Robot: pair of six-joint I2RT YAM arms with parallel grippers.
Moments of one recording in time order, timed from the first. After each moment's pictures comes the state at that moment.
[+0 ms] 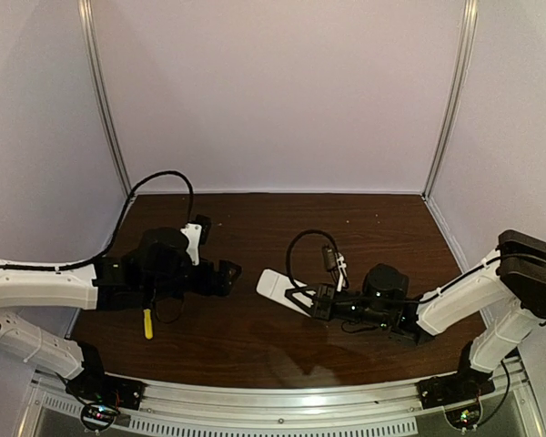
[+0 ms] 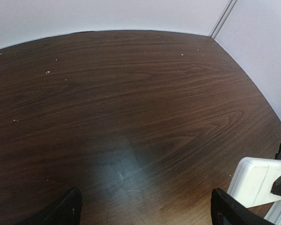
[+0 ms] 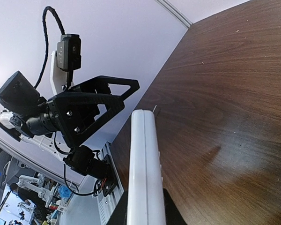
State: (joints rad) left arm -0.98 1.20 0.69 -0.03 -0.30 -0.52; right arm 1.03 1.57 0.45 1.02 -0.14 0.88
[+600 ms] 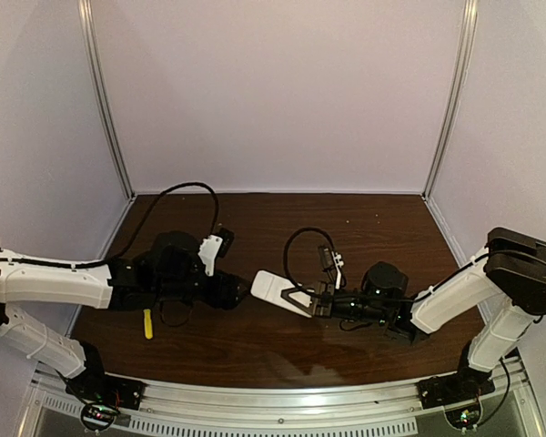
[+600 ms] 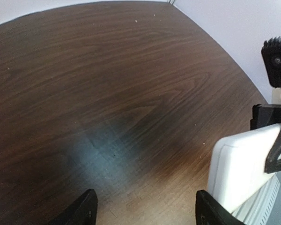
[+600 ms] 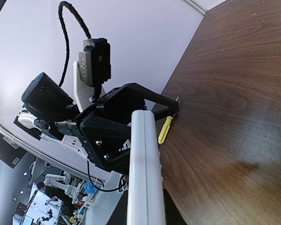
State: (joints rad) left arm -0.98 1.28 0.68 0.04 -0.04 -0.45; right arm 1.00 1.64 0.47 1.14 -0.28 1.02
